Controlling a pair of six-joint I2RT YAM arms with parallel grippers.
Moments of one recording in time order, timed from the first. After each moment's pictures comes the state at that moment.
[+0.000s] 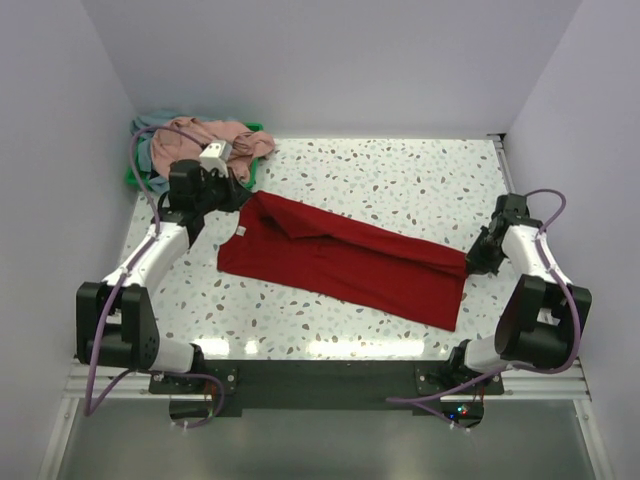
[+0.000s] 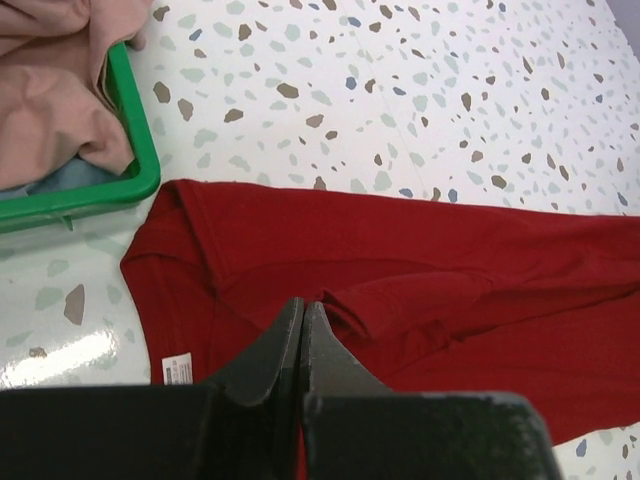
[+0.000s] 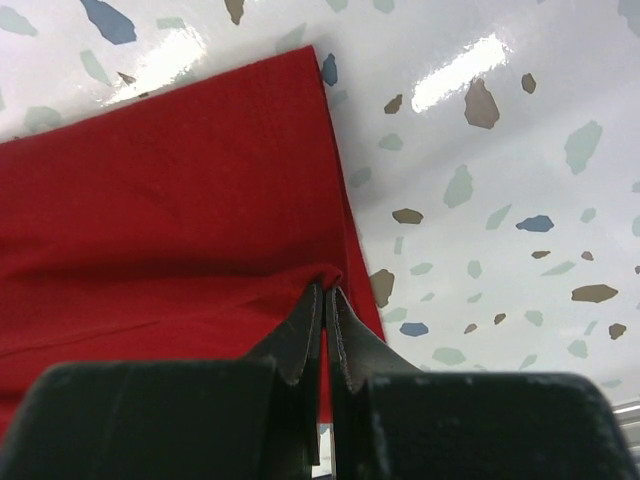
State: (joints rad) left arm -0.08 1.41 0.95 0.01 0.43 -0.18; right arm -0.28 1.43 0.94 -0.78 0.01 0.36
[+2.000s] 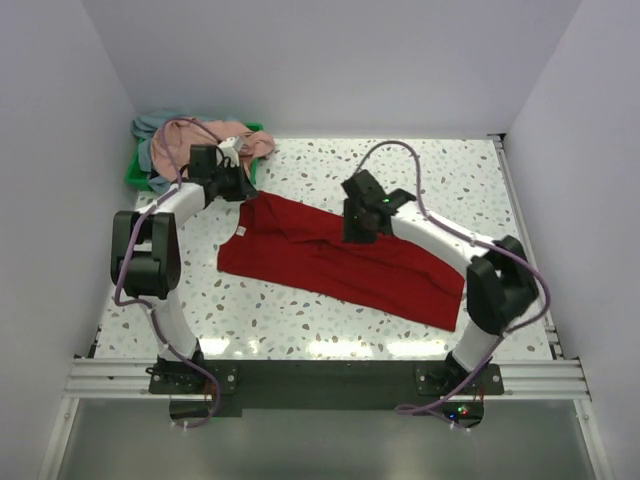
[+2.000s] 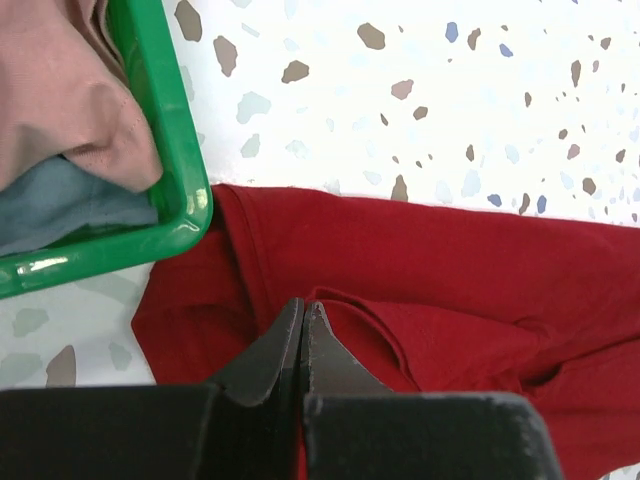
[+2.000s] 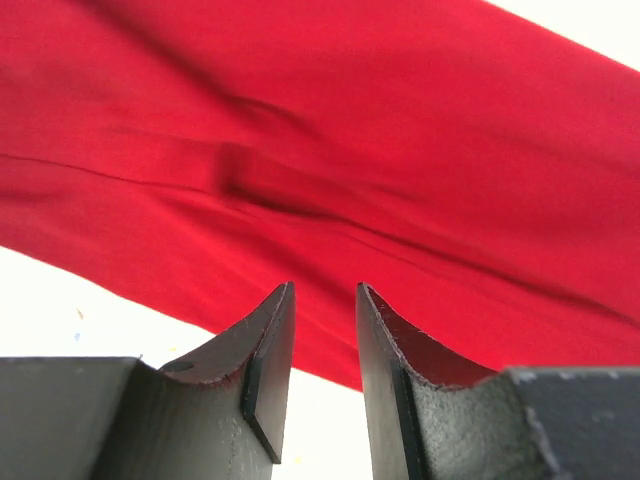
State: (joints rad) left arm -0.05 1.89 1.28 -0.13 0.48 -0.18; right arm 0.58 1.63 1.27 -0.68 0.11 0.63
